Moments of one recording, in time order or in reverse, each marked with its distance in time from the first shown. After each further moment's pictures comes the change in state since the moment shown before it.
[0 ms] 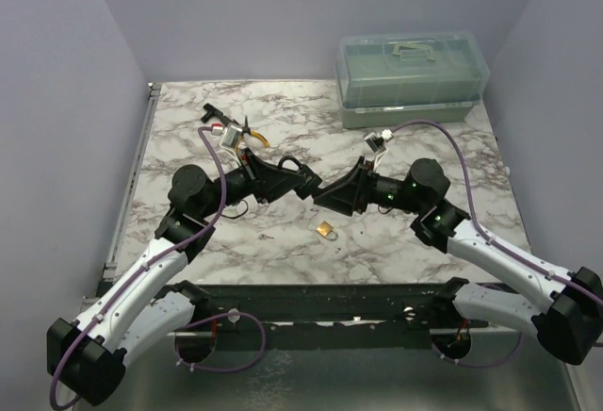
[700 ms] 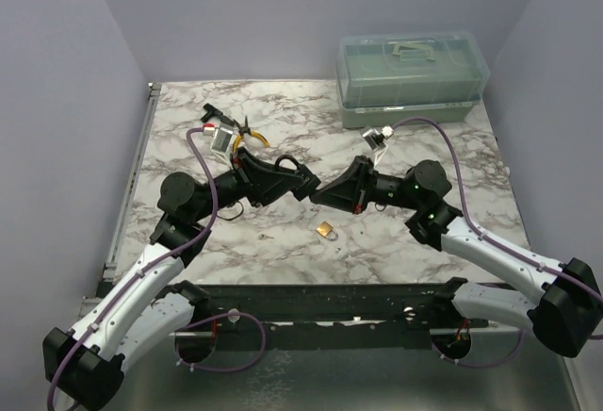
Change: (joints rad) left arm 0.002 -0.046 -0.002 0.068 0.032 -0.003; right arm 0.000 0.065 -0.015 0.229 -0.086 0.127
